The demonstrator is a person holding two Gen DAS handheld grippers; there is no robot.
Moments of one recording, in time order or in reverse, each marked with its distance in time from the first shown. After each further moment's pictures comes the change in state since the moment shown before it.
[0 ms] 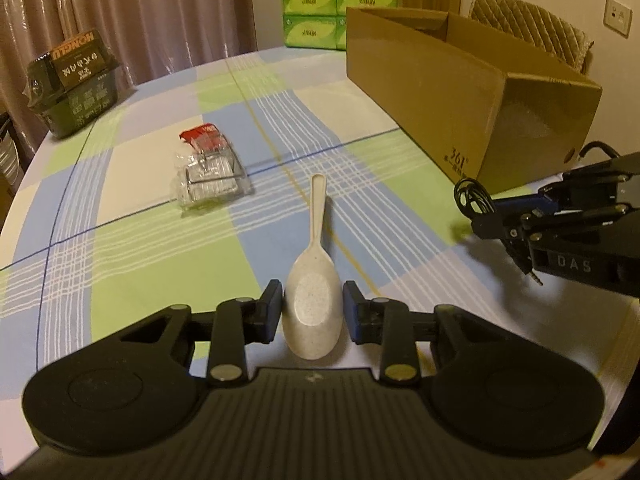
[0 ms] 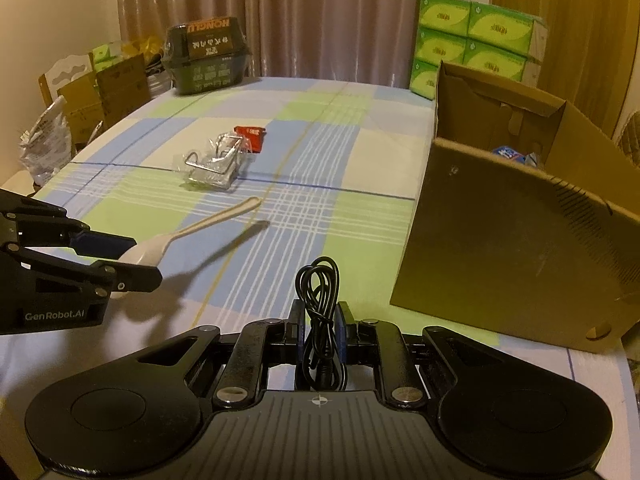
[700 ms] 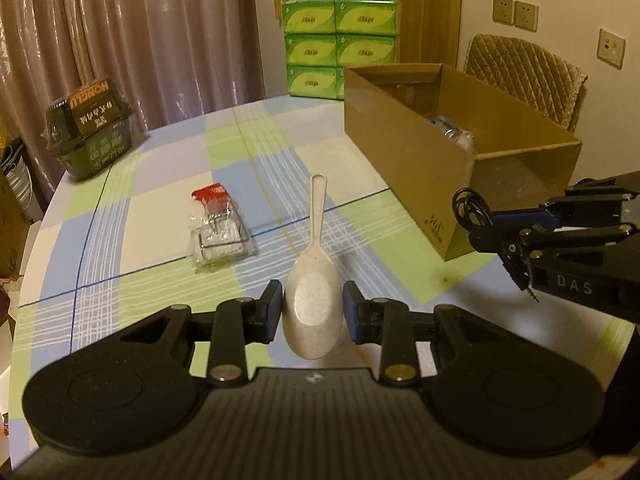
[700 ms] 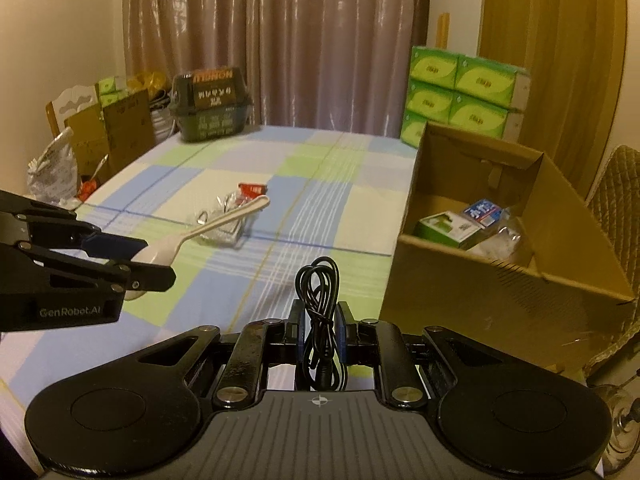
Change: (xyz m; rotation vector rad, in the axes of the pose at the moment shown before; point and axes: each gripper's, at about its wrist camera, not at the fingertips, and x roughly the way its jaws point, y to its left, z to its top) left arm -0.051 -0.017 0.035 -0.006 -0.093 0.027; right arm -0.055 0.003 0.026 -0.004 -0.110 -0.011
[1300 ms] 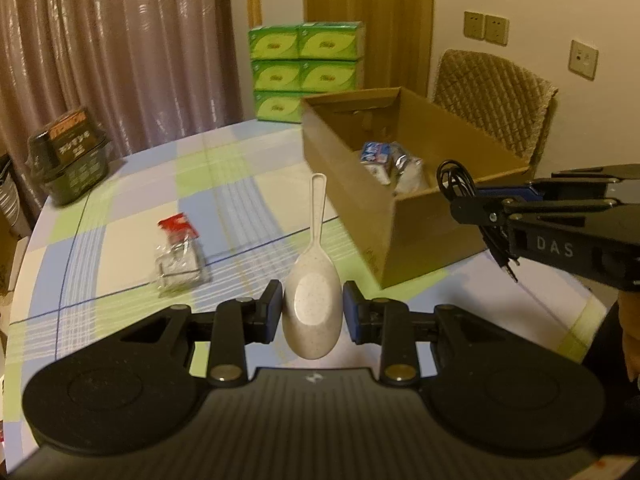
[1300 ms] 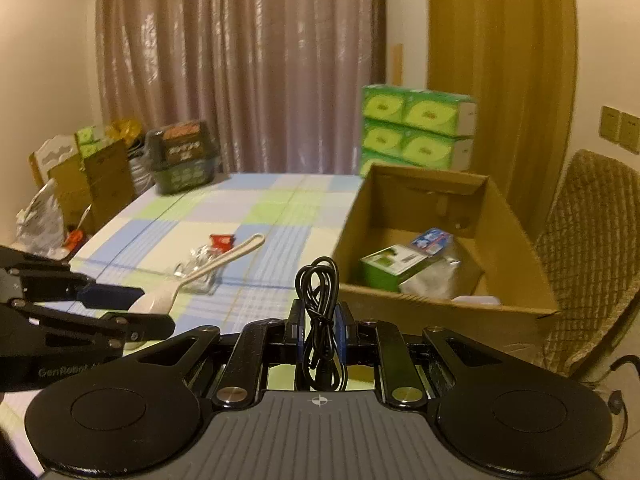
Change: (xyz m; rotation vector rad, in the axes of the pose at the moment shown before) left arm -0.030 -0.052 0.026 0.016 -0.035 -0.050; right arm -0.056 -0.041 0.017 0.086 -0.106 -0.049
